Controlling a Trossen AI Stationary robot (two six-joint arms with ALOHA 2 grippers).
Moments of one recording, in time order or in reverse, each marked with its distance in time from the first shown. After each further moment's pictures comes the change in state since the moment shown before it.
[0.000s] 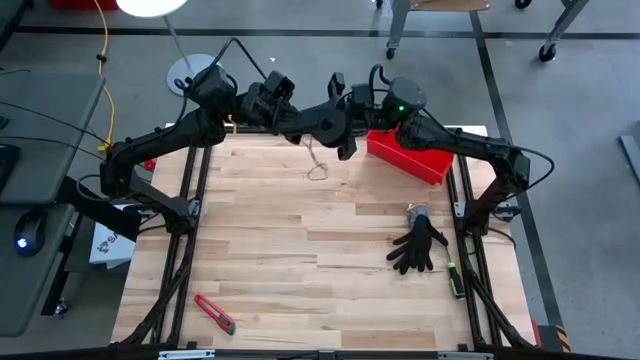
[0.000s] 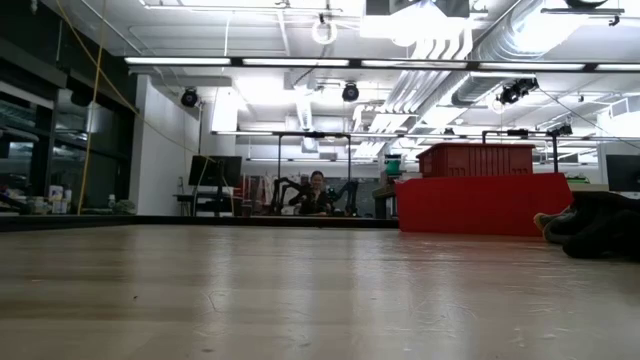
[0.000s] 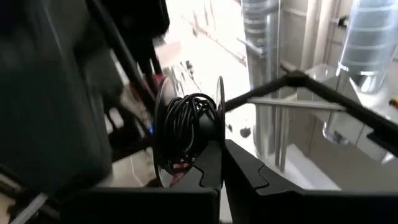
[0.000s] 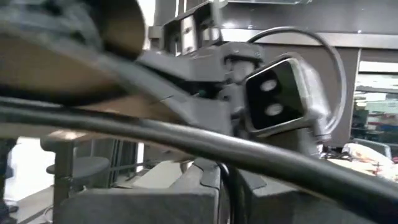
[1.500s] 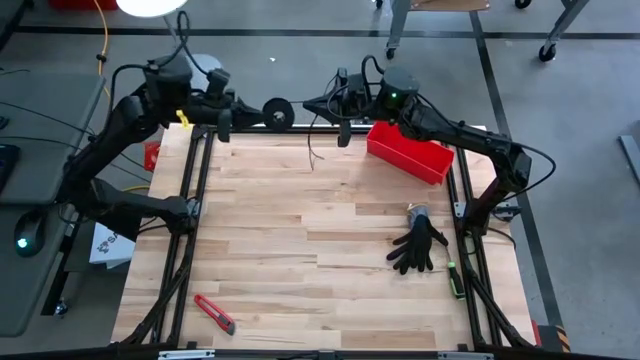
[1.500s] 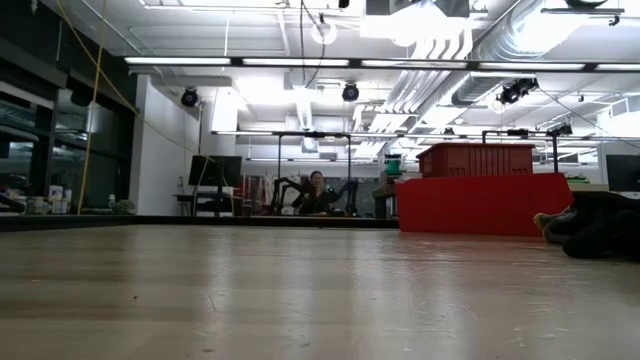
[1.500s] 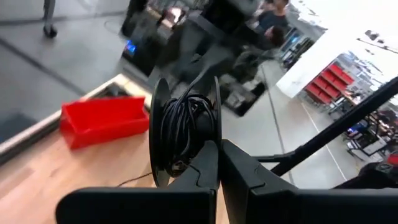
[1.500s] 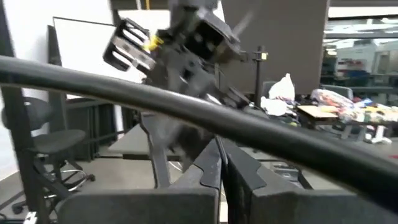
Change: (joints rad) left arm 0.203 -0.274 0.063 -0.968 -0.248 0.987; right arm -0.087 -0.001 0.000 -0.209 0.022 -0.009
